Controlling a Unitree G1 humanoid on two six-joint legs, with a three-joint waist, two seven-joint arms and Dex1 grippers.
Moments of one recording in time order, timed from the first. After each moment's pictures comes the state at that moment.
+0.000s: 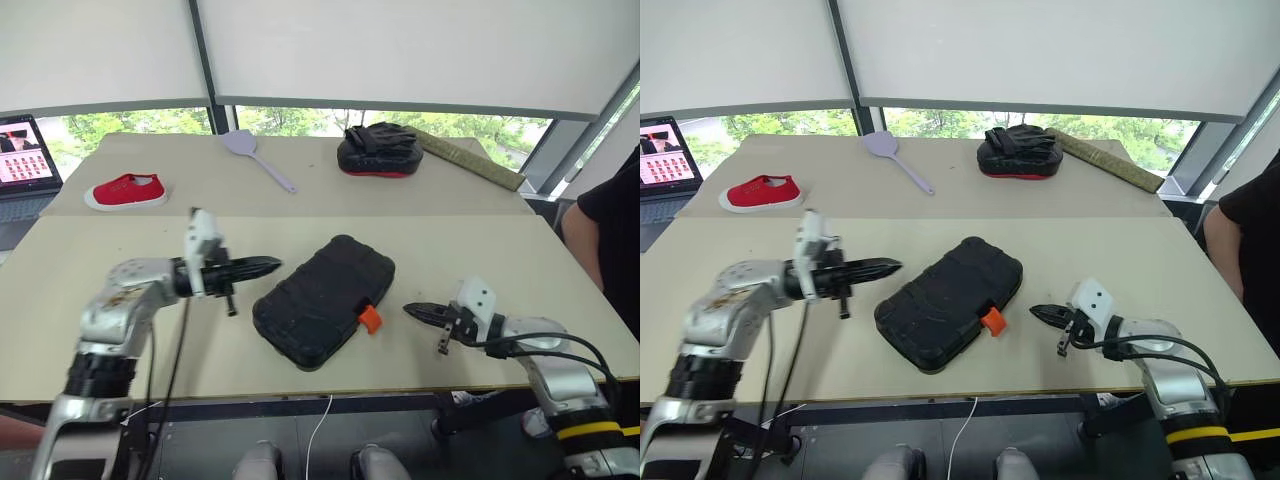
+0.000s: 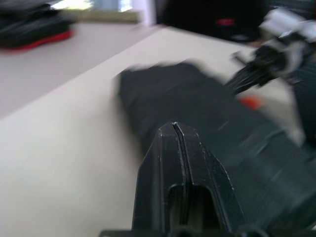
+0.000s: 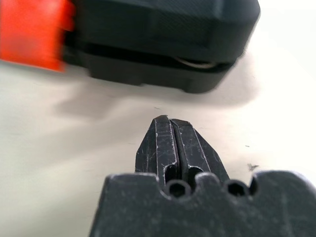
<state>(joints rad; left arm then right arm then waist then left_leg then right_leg) -0.54 0.59 -0.03 0.02 -0.48 0.44 -1.17 -0.21 -0.66 0.01 0.08 0.27 0.03 0.96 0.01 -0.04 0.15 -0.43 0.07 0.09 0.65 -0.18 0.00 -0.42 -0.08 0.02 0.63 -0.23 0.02</state>
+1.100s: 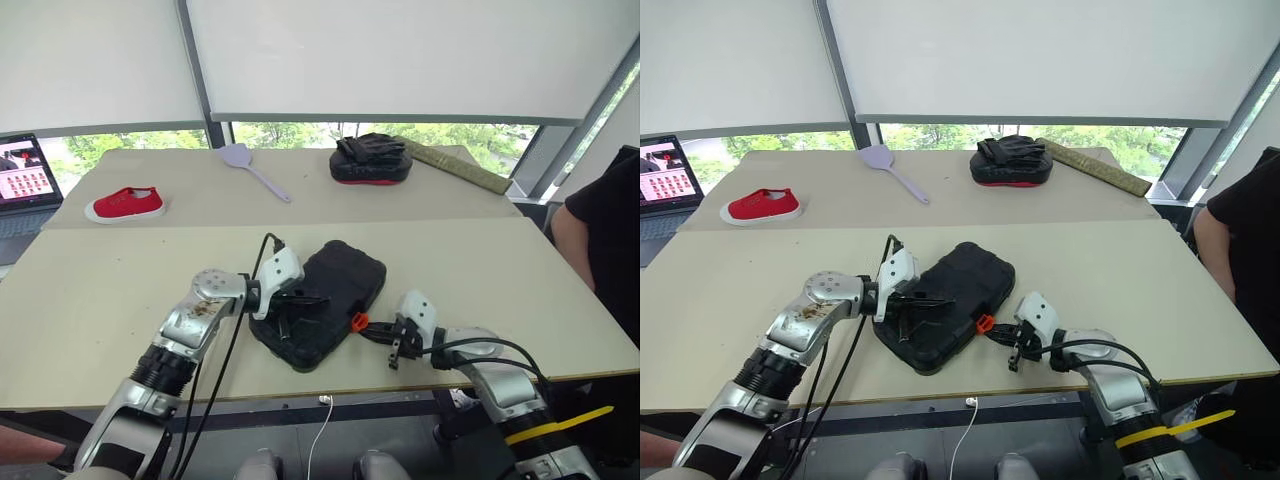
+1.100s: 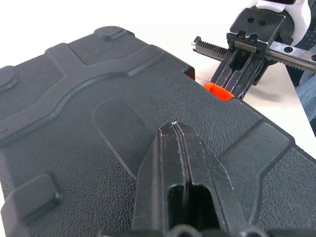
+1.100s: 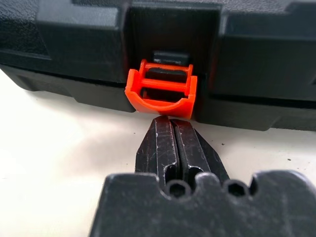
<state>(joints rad) -0.56 0.50 -0.28 0.12 -0.23 0.34 -1.08 -0.27 -0.48 0.18 0.05 0.22 0.22 0.93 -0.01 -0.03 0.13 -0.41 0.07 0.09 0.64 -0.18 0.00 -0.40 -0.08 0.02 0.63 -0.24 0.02</state>
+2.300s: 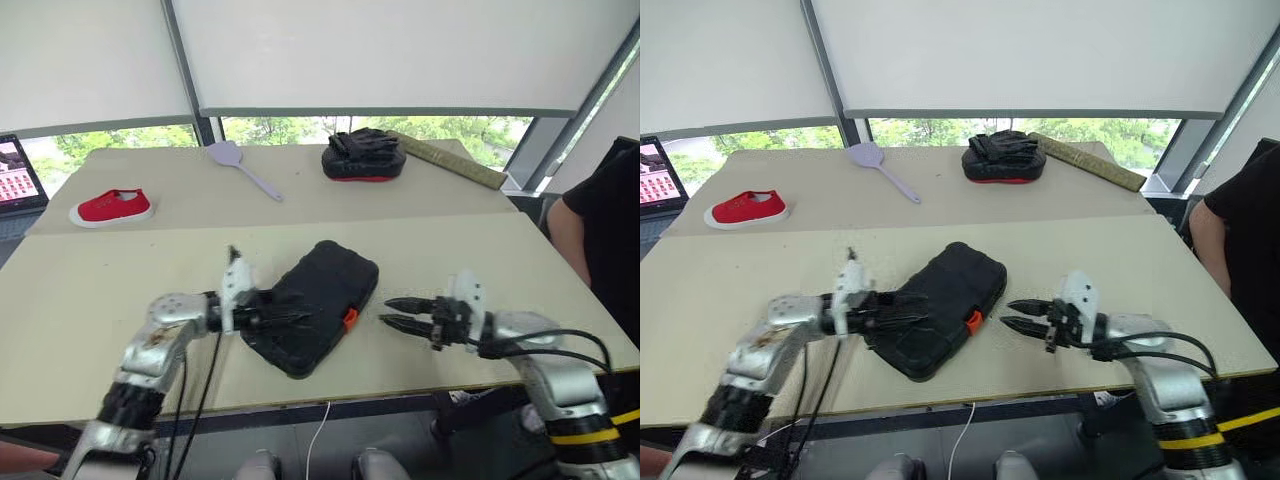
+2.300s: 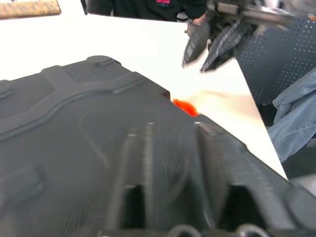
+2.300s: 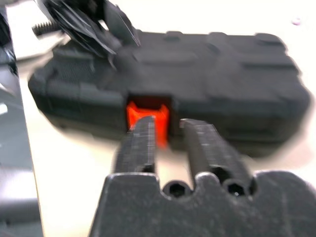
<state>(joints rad) -0.32 0.58 -0.02 0.01 -0.40 0.22 -1.20 -0.19 -0.64 -0.03 -0.15 0.39 0.25 1.07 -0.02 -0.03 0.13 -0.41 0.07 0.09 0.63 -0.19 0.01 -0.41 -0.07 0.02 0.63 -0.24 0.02</state>
